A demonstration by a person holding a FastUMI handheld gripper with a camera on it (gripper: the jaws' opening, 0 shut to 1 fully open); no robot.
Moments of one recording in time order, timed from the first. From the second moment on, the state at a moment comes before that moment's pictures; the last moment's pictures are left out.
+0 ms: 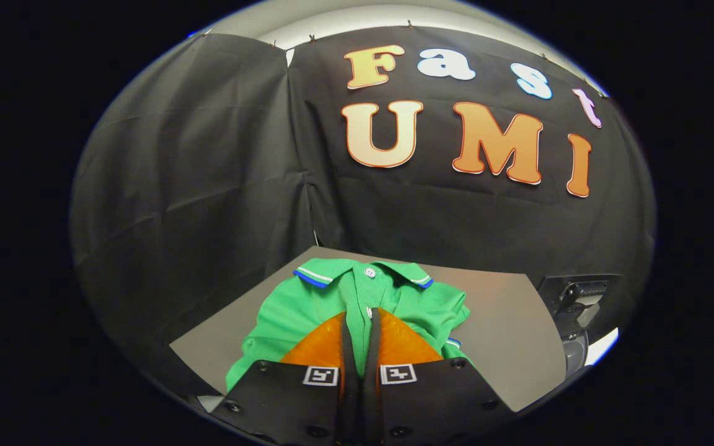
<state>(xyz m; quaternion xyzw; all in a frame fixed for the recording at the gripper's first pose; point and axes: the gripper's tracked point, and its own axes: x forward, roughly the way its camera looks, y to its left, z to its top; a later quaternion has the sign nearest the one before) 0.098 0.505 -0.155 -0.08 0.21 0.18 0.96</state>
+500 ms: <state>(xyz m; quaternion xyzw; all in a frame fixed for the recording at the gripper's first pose) 0.086 0.501 -0.085 -0.02 0.13 0.22 0.97</state>
